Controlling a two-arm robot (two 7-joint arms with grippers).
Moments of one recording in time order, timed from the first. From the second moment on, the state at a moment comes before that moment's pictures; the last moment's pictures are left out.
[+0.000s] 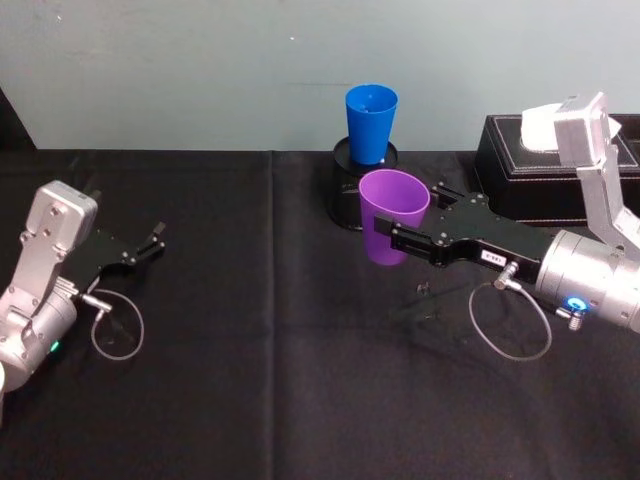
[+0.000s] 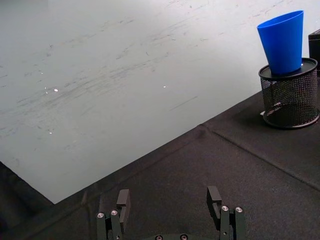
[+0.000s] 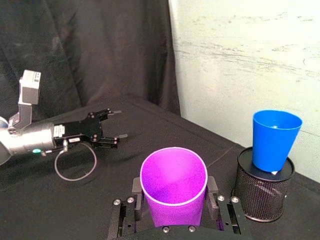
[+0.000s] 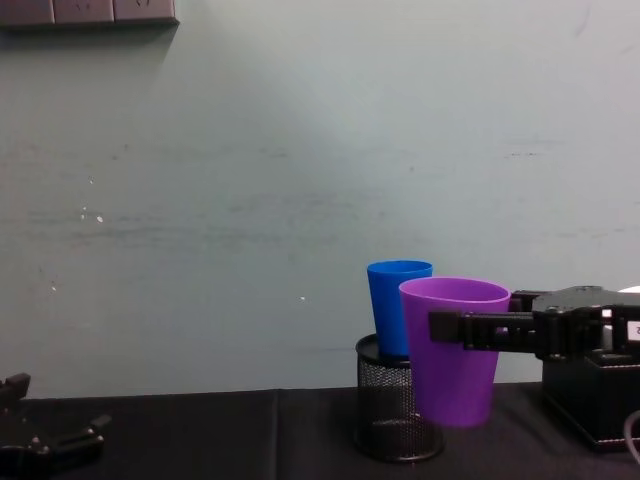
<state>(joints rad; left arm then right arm) -0.20 0.60 0.45 -1.41 -0.25 -0.12 0.03 0.32 0.61 -0.44 -1.62 0.62 0.17 0.54</state>
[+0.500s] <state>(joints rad) -0.20 0.60 0.45 -1.41 -0.25 -0.12 0.03 0.32 0.61 -0.44 -1.62 0.62 0.17 0.55</state>
